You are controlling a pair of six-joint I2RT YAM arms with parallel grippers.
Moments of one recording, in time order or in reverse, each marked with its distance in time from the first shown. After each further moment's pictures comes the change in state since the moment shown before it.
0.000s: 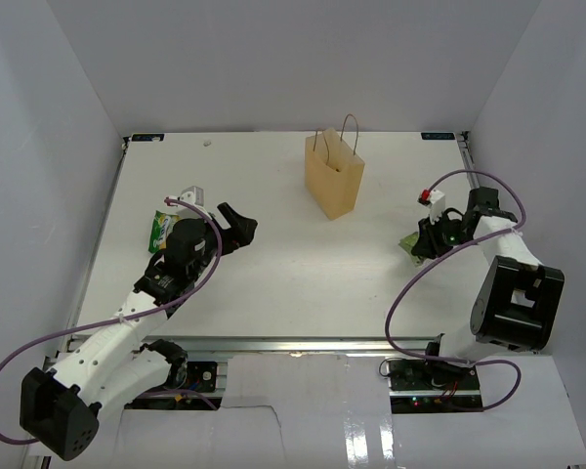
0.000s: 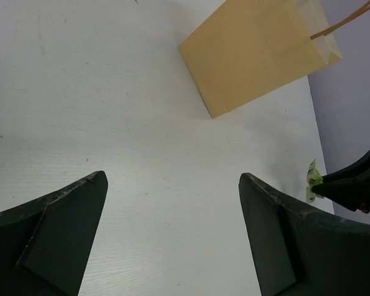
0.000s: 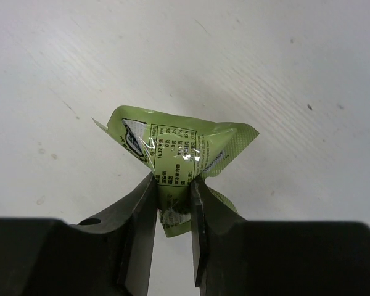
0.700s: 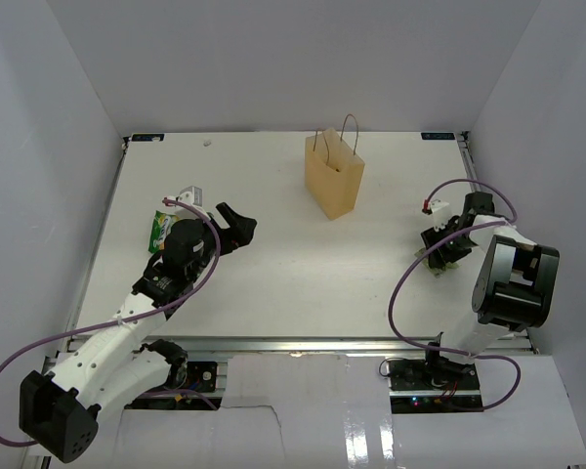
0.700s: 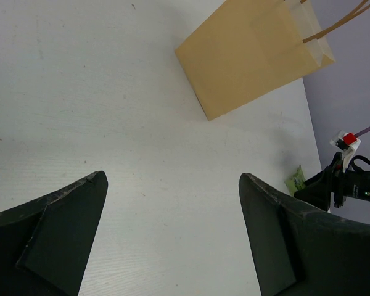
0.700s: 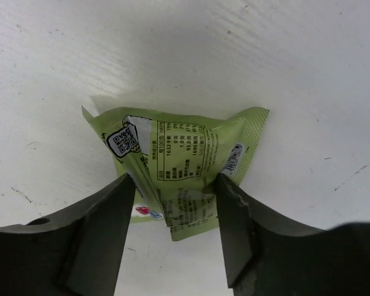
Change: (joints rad) left arm 0.000 -0.016 0.000 0.001 0.000 0.000; right arm -0.007 0.140 -0.016 0.131 0.418 0.084
